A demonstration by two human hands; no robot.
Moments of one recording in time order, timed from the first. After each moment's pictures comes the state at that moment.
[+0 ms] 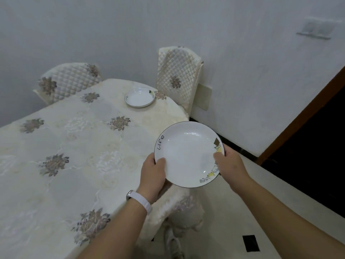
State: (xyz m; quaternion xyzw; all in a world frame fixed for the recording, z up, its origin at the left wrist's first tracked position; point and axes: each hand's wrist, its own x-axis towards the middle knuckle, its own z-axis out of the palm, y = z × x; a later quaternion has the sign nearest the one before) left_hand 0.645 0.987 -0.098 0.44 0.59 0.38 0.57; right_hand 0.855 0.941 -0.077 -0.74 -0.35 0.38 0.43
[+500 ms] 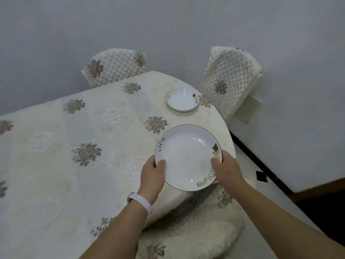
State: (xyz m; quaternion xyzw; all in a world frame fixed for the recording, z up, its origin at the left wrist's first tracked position) left_hand 0.551 1.098 -0.130 0.37 0.67 0.43 0.49; right_hand 0.765 1.106 -0.102 -0.72 -0.49 0.38 0.31
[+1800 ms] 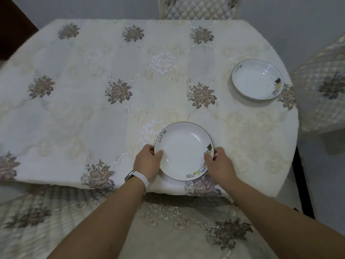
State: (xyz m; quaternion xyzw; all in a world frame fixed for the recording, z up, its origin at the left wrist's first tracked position) left_hand 0.546 1.118 -0.252 0.19 0.89 0.27 0.32; right_hand 0.750 1.241 -0.249 -0.58 -0.68 0.45 0.03
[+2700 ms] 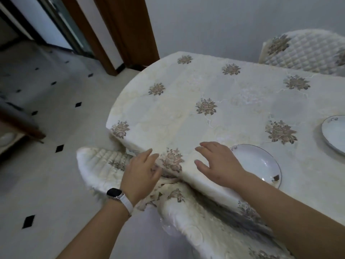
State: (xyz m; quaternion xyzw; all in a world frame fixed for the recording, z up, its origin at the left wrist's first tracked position) left_hand 0.539 0.879 -0.108 0.29 0.95 0.10 0.02; right_hand 0.630 1.132 -0.119 -0.04 -0.98 0.20 0.01
